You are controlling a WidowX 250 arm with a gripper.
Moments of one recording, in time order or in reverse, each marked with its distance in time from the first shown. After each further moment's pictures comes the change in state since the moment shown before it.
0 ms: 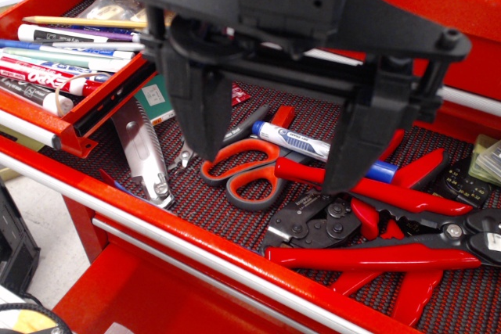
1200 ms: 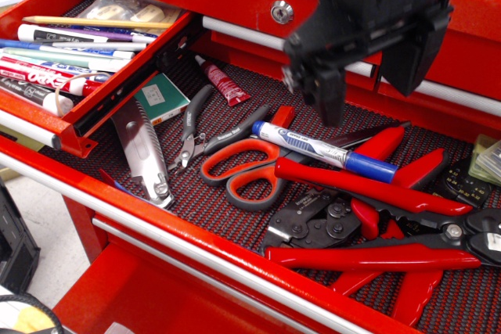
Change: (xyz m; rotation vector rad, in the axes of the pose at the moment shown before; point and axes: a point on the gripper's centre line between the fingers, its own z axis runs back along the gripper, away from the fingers) arm 0.107 -0.036 -0.059 -0.158 -0.117 0.757
